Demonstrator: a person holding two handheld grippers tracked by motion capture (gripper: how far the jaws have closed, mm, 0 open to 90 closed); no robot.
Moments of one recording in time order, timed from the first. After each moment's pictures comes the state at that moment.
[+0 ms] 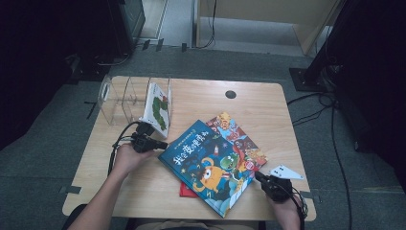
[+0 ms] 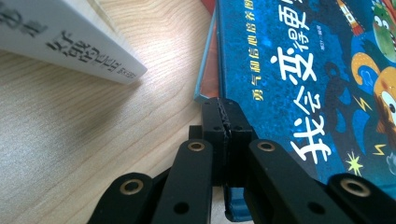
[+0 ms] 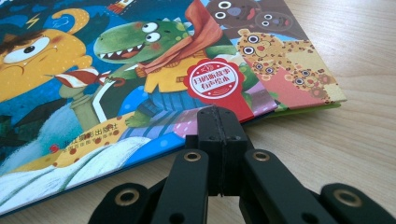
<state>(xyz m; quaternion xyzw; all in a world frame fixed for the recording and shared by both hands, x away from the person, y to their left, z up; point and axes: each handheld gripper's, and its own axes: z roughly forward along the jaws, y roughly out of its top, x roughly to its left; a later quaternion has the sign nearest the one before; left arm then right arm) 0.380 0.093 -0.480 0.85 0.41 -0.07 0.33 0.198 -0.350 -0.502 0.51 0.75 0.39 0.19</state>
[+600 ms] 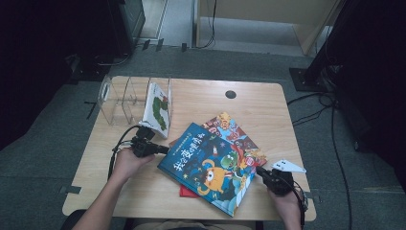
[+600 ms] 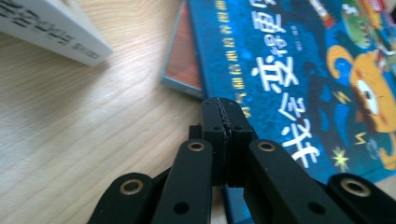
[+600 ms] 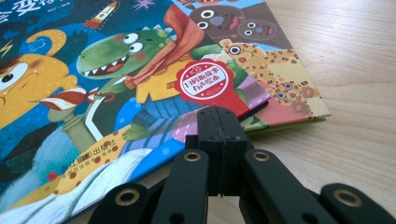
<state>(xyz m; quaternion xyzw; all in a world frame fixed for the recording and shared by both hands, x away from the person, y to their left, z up) 0.363 0.091 -0.477 0.85 0.40 -0.09 0.34 0.216 -0.359 -0.503 0.52 0.74 0.39 0.18</state>
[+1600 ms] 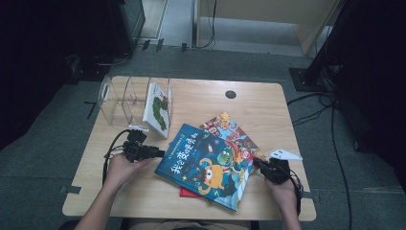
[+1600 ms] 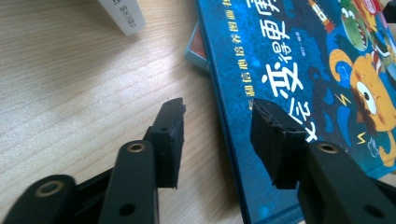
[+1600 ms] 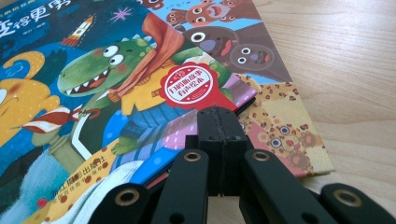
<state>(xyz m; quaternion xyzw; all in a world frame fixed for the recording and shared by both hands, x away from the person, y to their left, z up) 0.348 0.112 -0.476 0.82 0.45 -0.07 0.35 0.251 -0.361 -0.505 0.52 0.73 0.41 0.16</state>
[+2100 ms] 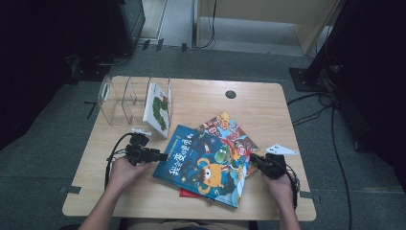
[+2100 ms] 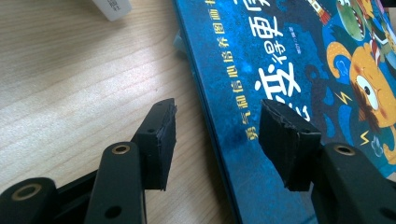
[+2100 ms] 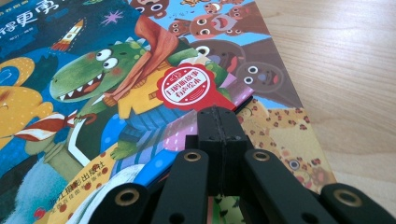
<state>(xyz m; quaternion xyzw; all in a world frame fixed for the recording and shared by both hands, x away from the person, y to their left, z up) 0.341 0.104 -0.484 0.82 0.46 -0.07 0.34 0.267 -0.354 -0.505 0.51 0.74 0.41 0.16</state>
